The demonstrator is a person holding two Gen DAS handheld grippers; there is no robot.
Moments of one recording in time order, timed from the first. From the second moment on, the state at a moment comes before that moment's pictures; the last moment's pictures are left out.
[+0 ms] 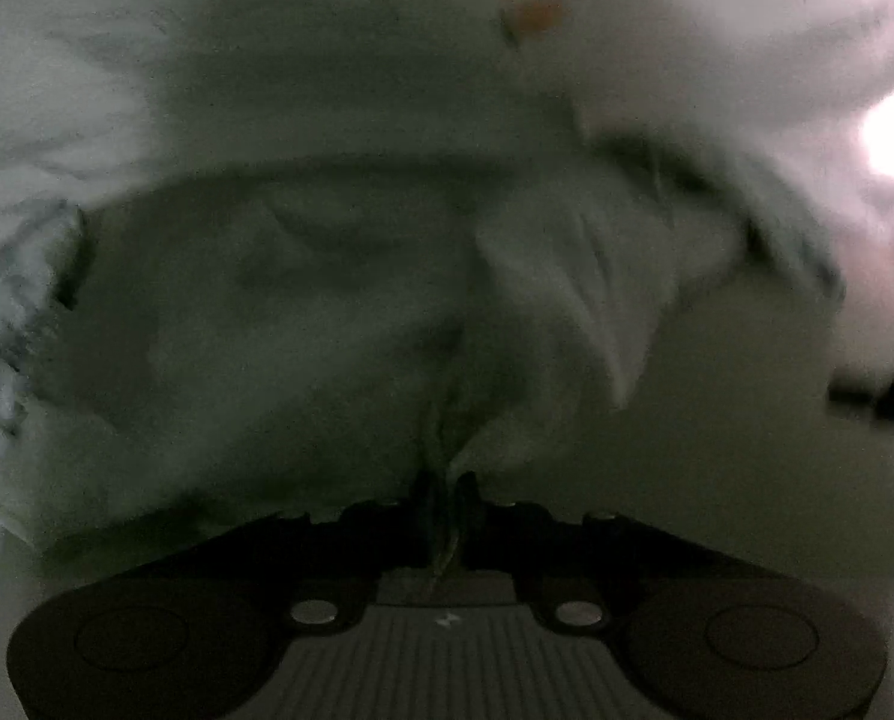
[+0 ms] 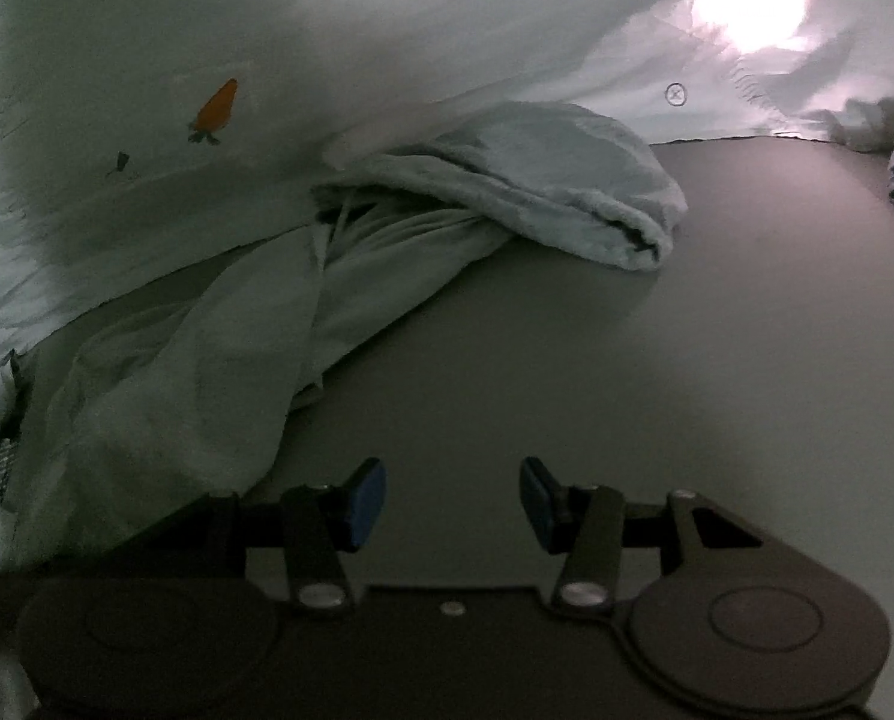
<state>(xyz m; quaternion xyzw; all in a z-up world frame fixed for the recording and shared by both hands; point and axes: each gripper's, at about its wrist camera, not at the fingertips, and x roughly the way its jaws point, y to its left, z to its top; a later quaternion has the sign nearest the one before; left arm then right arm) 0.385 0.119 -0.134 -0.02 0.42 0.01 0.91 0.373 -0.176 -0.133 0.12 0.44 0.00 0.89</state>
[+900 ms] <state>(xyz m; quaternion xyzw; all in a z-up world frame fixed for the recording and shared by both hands) 0.284 0.263 -0.157 -0.21 0.47 0.22 0.83 0.427 -0.052 -0.180 0.33 0.49 0.10 0.80</state>
